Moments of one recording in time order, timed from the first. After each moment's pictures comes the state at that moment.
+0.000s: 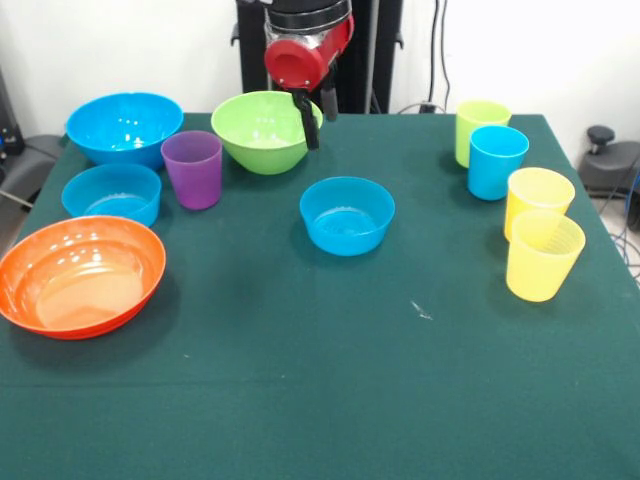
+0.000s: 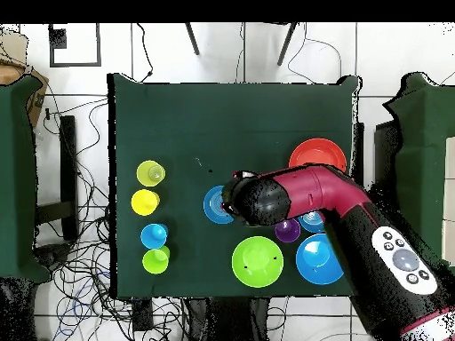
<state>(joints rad) -0.87 -0.77 0.82 1.88 -0.58 0.71 0.80</state>
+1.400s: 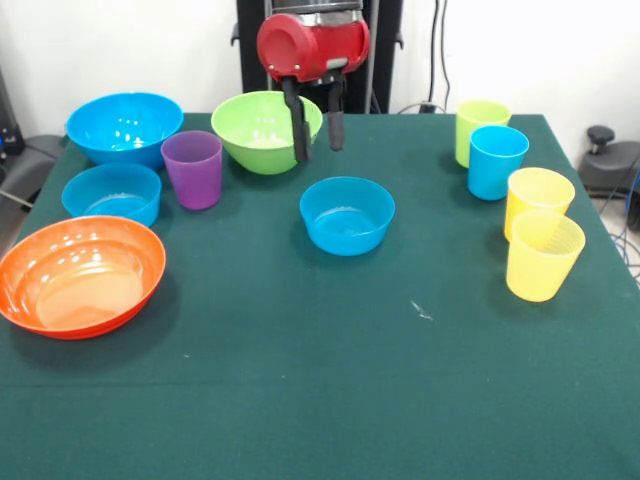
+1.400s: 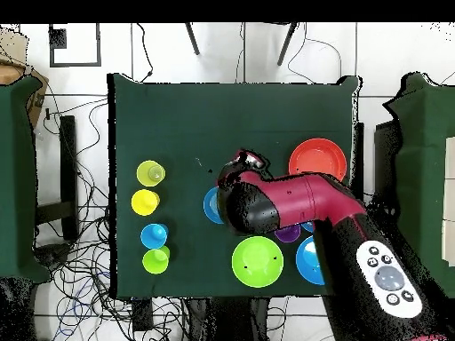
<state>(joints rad) -0.67 -0.88 0.54 1.87 -0.58 0.36 1.04</state>
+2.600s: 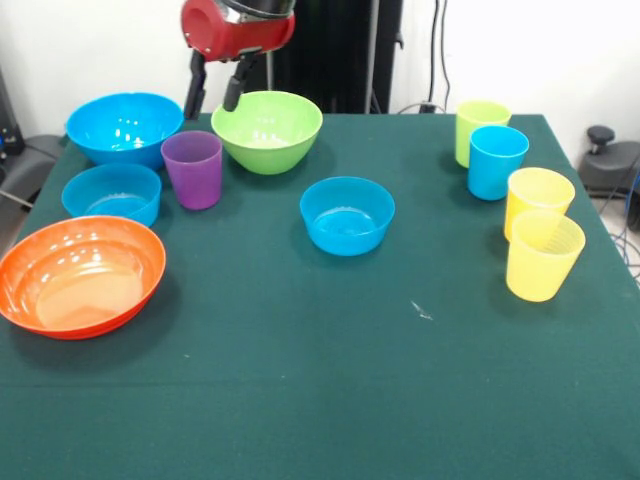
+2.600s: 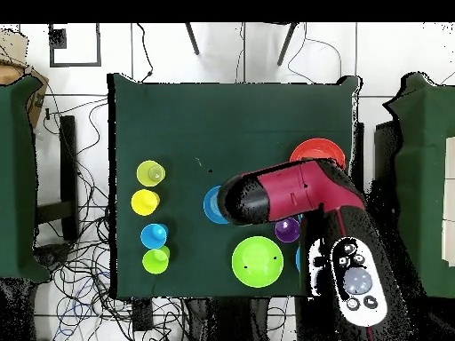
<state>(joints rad) -0.49 -0.87 0.31 1.68 -0.73 0.82 1.12</state>
